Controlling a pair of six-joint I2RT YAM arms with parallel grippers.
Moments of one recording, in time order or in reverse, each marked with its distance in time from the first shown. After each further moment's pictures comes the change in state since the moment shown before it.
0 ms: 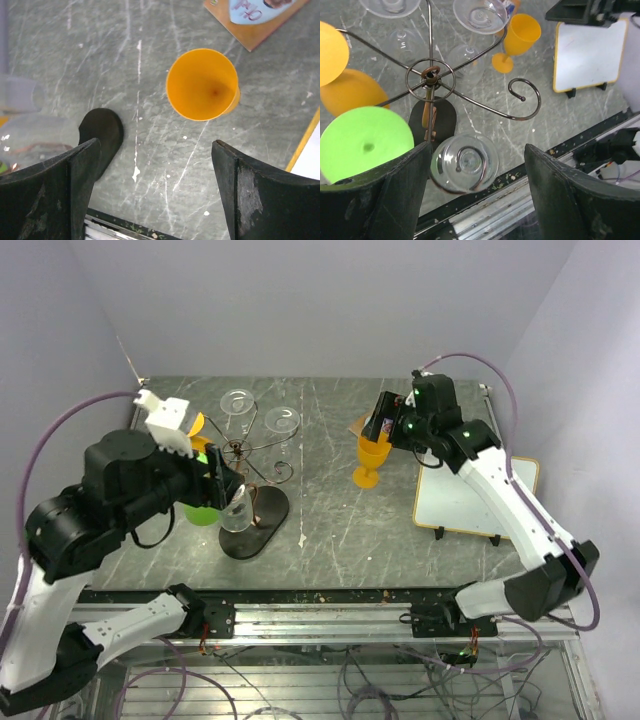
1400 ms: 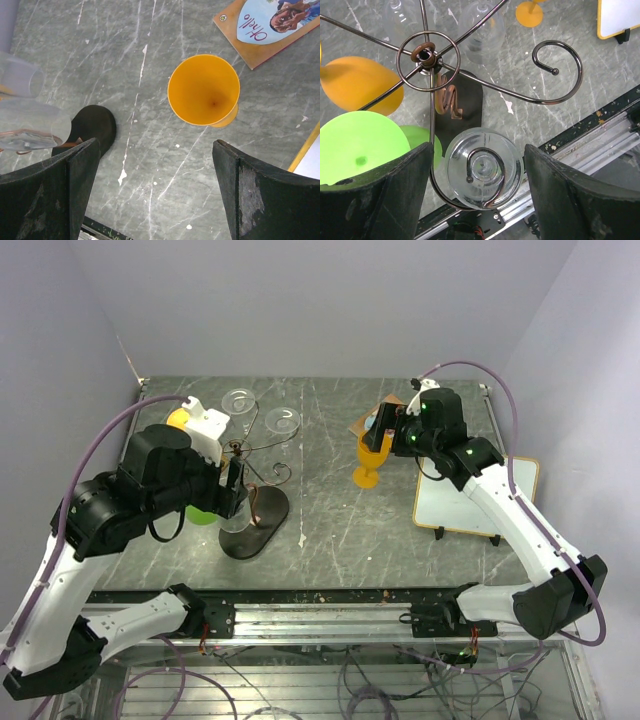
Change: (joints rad) left arm 0.000 0.081 -0.048 -0.076 0.023 0.208; right arm -0.008 -0.144 -0.216 0.210 -0.087 -0.155
